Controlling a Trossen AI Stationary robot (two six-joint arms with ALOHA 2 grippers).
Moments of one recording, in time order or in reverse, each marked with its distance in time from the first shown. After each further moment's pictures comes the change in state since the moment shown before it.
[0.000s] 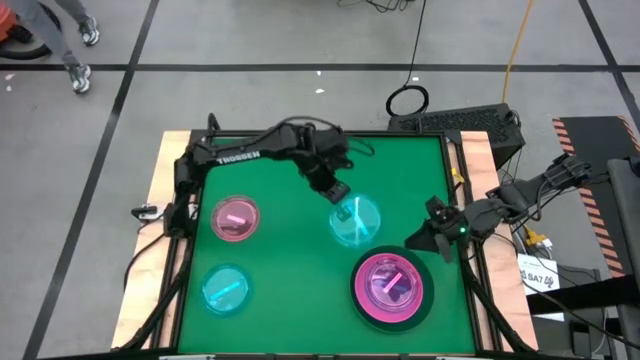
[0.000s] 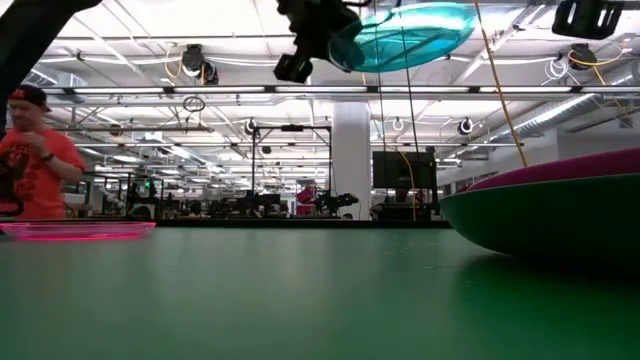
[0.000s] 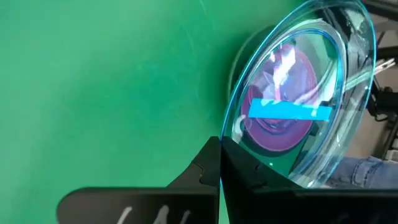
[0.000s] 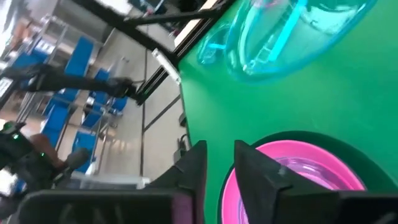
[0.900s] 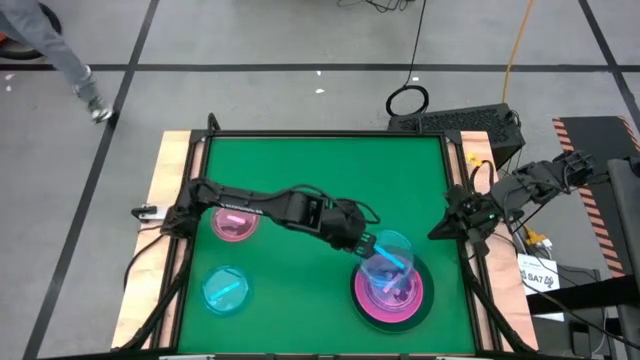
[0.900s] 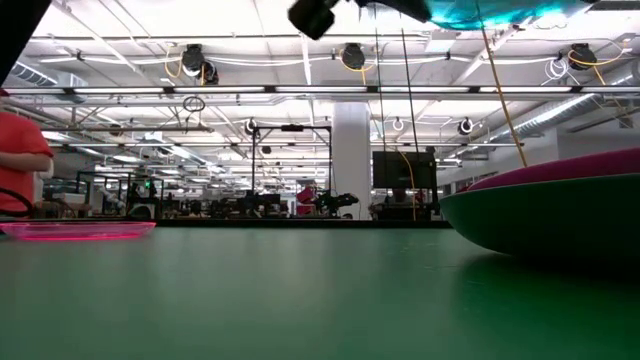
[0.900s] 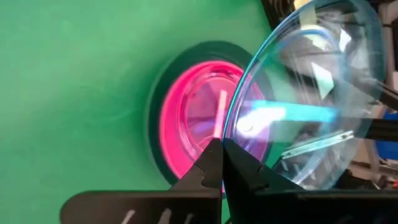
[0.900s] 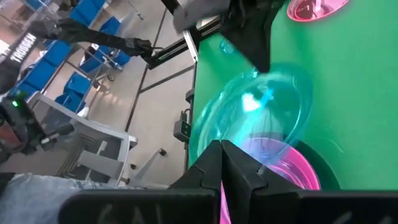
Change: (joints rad) left arm -0.378 0.066 0.002 0.280 -0.423 -0.665; right arm 0.000 -0.040 0.229 -0.298 -0.104 -0.320
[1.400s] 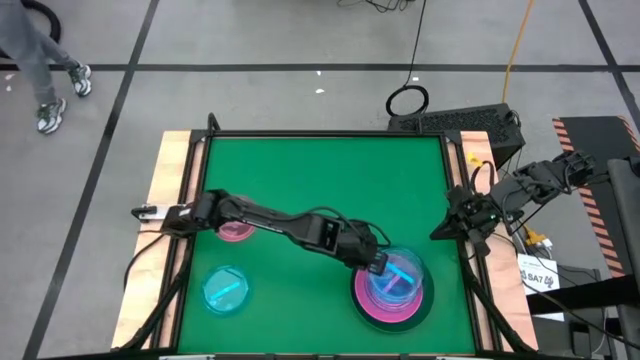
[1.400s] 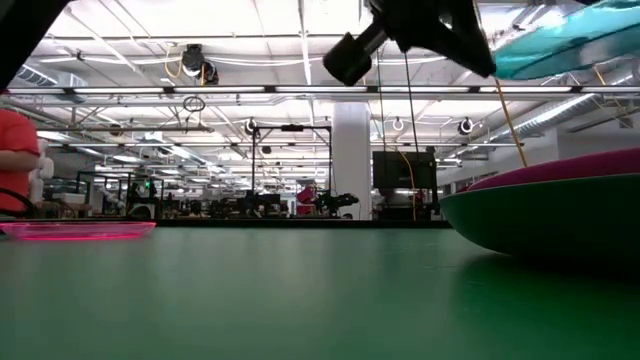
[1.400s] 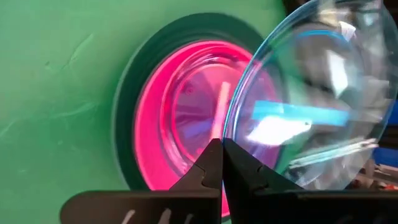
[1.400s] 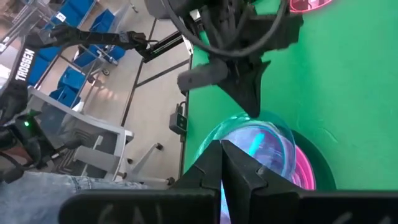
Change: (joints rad) left arm -0.041 0.153 -0.001 0.162 -0.015 -0.078; right arm 0.000 -0.007 0.000 -0.043 0.001 0.007
